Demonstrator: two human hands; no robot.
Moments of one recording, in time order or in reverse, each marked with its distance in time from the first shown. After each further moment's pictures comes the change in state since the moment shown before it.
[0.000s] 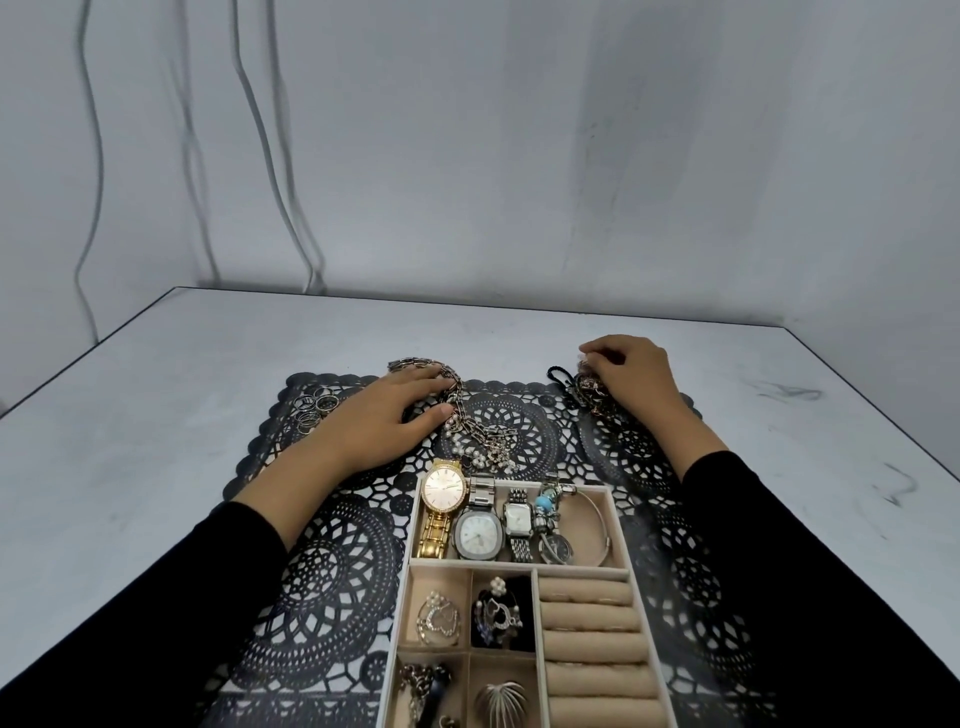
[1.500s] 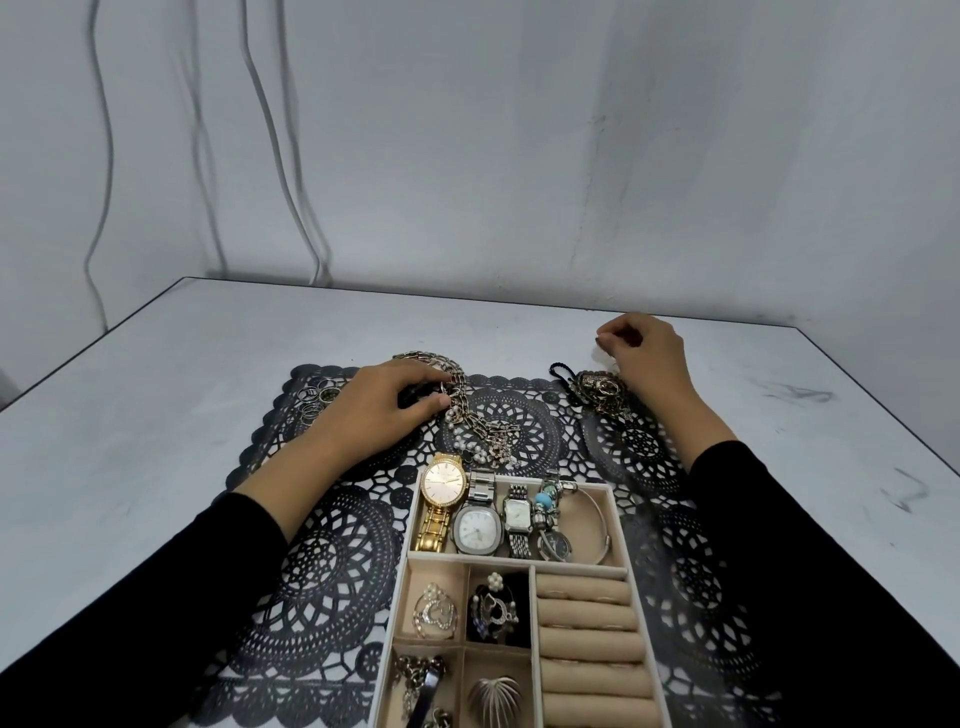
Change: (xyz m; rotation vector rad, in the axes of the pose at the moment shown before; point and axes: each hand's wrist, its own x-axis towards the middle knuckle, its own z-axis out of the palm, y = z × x) left_hand -0.003 0.000 -0.001 -0.142 0.190 0.020; right_hand 0.007 -0.008 -0.007 0.128 0.086 0.026
